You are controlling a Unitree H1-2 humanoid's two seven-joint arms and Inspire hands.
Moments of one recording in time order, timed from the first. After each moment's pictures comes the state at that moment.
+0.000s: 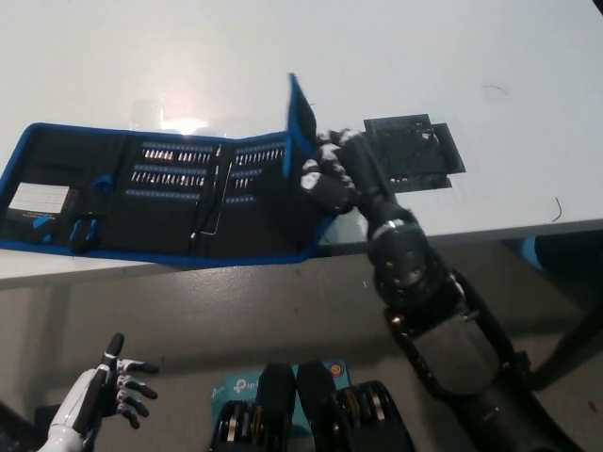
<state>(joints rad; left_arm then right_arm) 0.02 0.27 0.05 0.00 -0.03 0.29 -0.15 -0.74 0.03 0.39 0.31 -0.26 0.41 -0.14</state>
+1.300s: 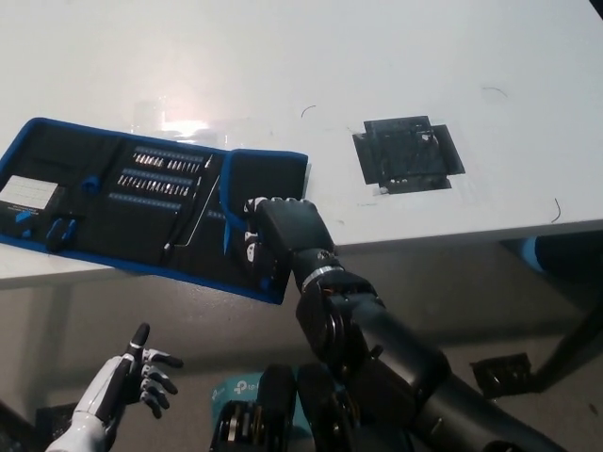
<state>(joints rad) -0.02 0.25 0.01 0.01 -0.03 0.28 -0.17 -0.76 0.07 0.72 0.58 -0.64 0.40 -0.13</state>
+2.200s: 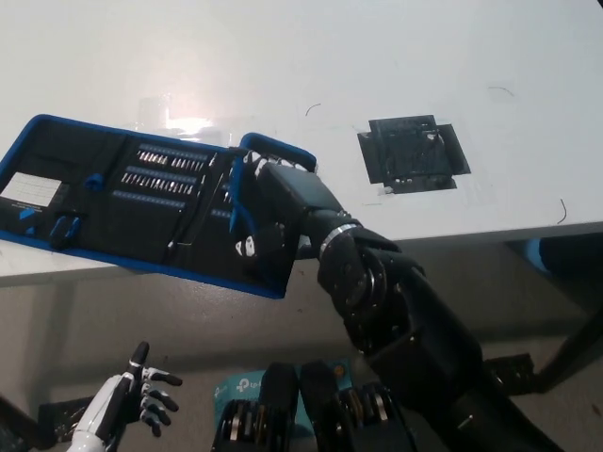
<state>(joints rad) 0.02 0.24 0.01 0.03 -0.03 0.25 -0.17 -0.73 0.08 0.43 0.19 -0.73 0.46 0.31</state>
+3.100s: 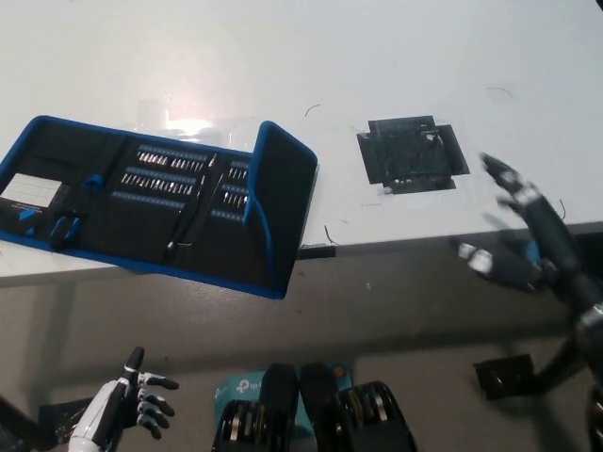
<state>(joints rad) 0.03 0.24 0.02 0.04 -0.03 0.24 -0.17 -0.26 -0.12 -0.13 -0.28 -0.41 0.40 0.40</state>
